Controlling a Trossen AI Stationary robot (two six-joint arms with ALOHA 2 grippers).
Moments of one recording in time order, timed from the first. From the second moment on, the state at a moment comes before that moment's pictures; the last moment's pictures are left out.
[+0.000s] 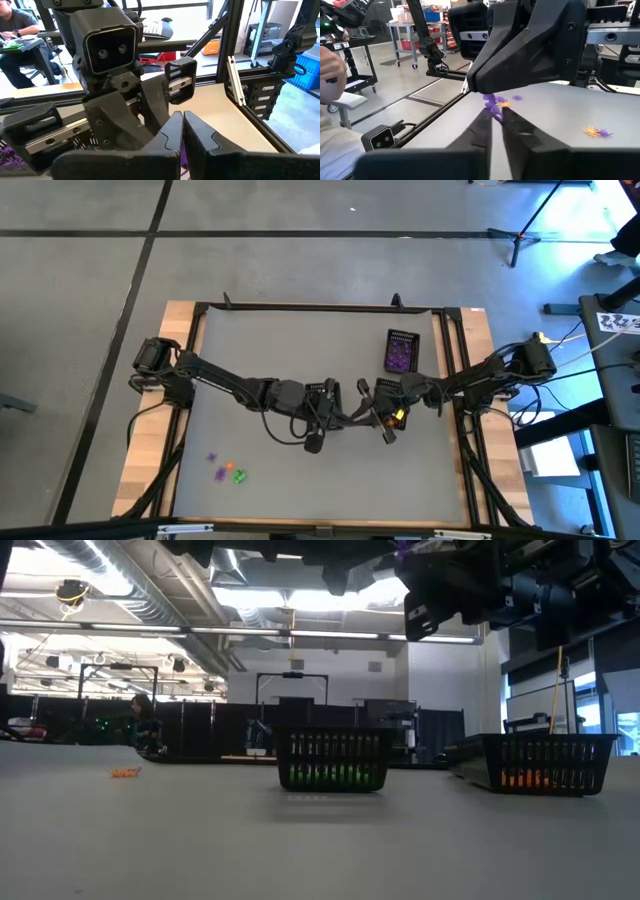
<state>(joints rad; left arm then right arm) -0.18 1.73 1.05 0.52 -0.02 0.03 0.12 1.49 0.46 1.03 -0.37 0.00</state>
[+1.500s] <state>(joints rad) -0.18 1.73 1.05 0.51 -0.17 -0.02 -0.10 1.11 0.40 0.29 0.26 0.06</state>
